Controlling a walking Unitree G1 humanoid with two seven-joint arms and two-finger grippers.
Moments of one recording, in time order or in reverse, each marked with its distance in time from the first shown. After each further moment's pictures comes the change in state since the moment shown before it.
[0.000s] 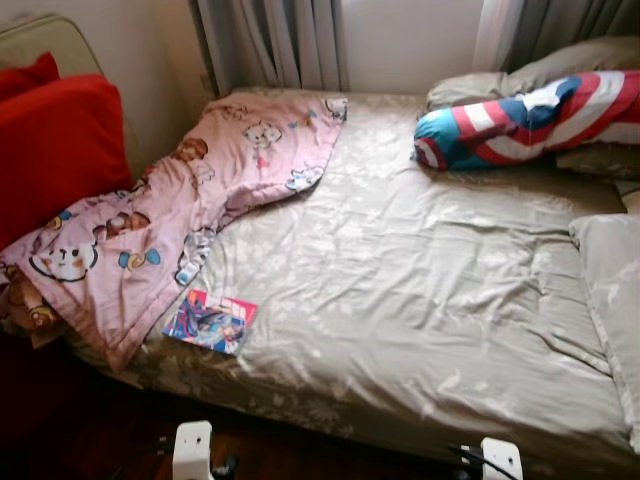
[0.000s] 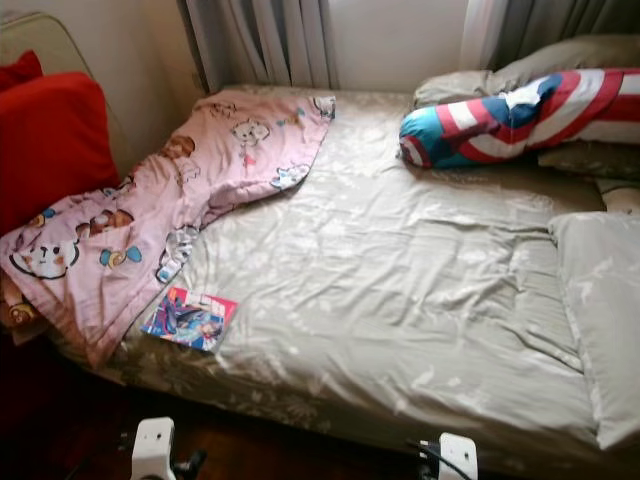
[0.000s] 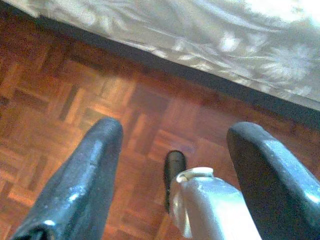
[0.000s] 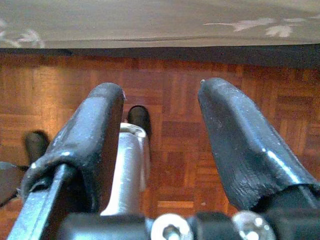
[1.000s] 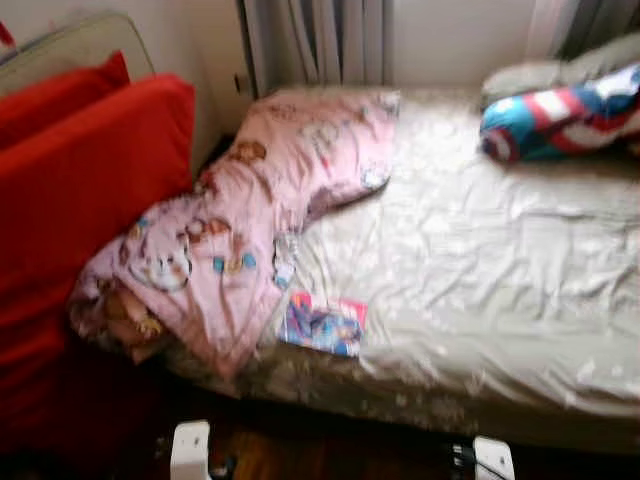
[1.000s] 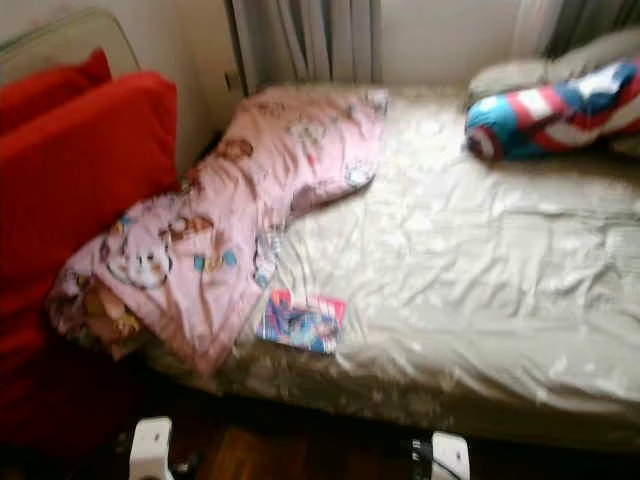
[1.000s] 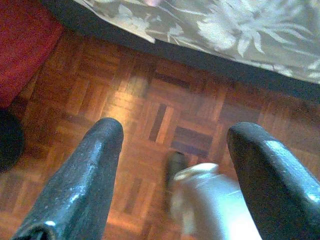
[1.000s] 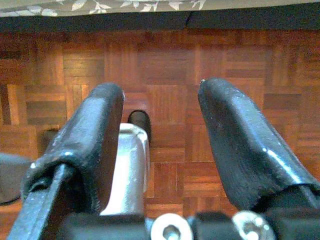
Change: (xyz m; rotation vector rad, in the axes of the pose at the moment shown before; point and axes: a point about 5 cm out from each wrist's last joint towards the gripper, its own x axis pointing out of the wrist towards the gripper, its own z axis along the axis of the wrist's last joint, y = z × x) left arm 0.000 -0.005 -0.003 -0.011 0.011 -0.006; right arm 0.000 -0.002 0.001 -0.014 -0.002 0.001
